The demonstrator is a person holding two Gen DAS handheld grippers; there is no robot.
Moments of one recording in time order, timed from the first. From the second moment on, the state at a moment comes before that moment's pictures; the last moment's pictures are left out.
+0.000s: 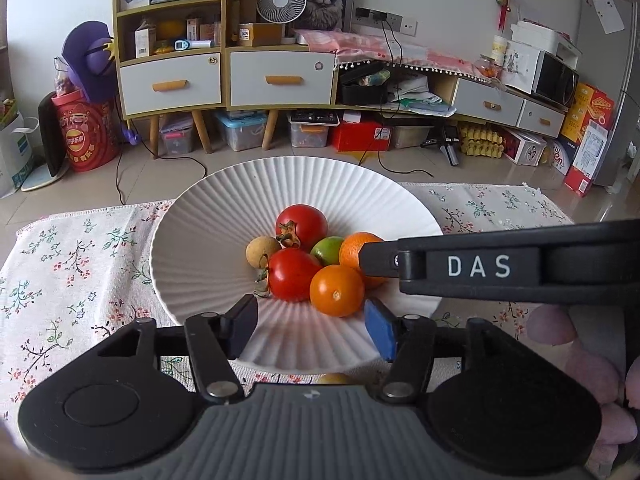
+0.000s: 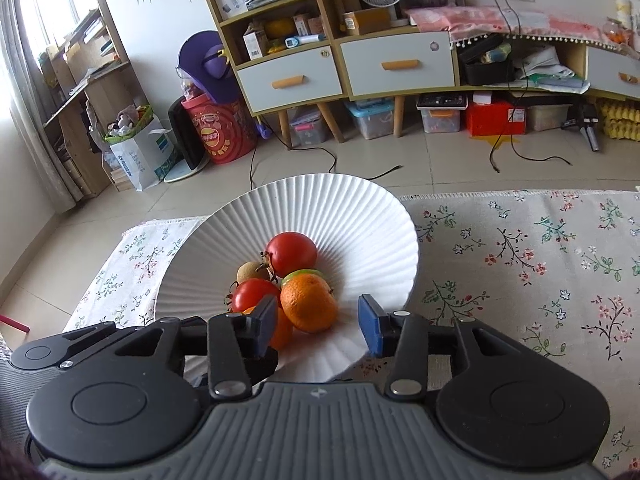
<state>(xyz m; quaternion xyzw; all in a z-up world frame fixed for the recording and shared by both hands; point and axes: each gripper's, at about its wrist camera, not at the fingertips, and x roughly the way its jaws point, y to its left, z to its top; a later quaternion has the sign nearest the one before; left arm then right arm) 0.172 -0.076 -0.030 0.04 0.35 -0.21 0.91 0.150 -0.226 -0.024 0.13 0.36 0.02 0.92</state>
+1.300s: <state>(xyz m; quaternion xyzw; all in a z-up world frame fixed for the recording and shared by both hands) 0.115 0.013 -0.023 0.08 0.35 -0.19 0.91 0.080 -0.202 -0.020 0.10 0.39 0.09 0.91</state>
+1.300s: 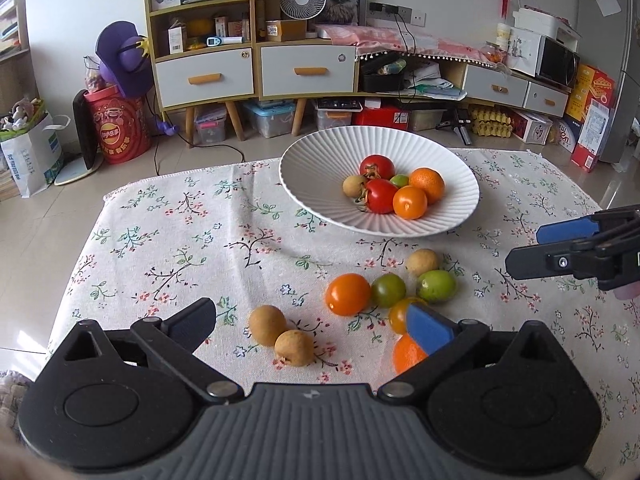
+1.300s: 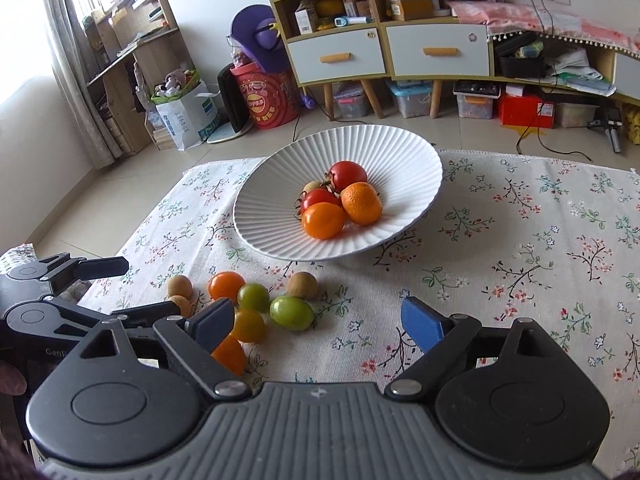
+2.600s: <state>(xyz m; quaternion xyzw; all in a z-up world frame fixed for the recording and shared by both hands) 0.129 0.032 -0.055 0.03 0.40 -0.19 0.90 0.070 -0.124 -0.047 0.01 0.41 0.17 0.89</state>
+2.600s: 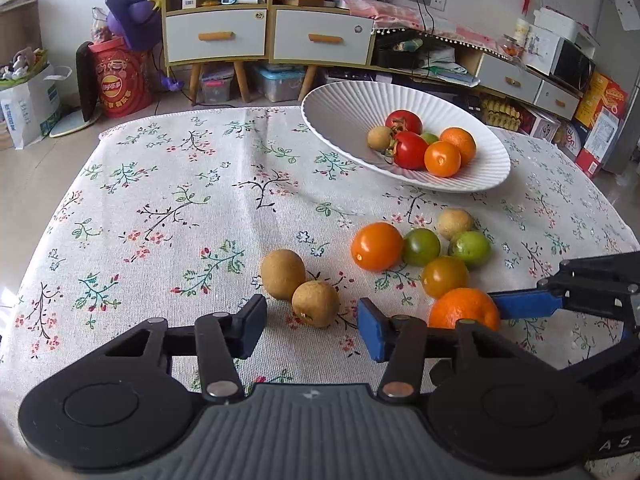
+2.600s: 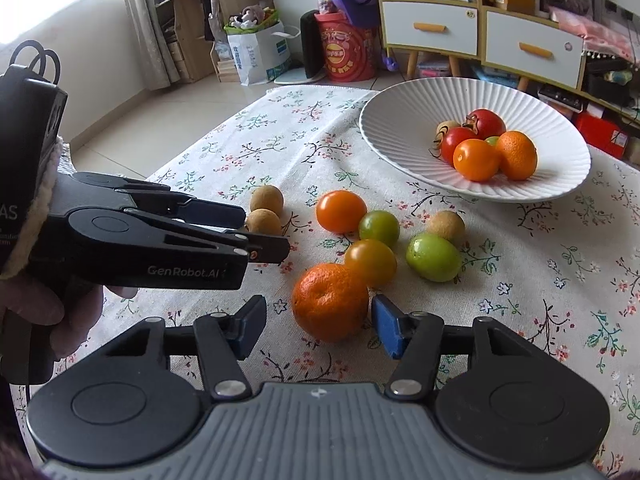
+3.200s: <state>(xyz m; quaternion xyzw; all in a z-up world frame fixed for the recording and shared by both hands) 0.131 0.030 -0.049 0.02 0.40 -0.19 0.90 0.071 -0.126 -0.046 0.00 0.41 0.17 0.89</state>
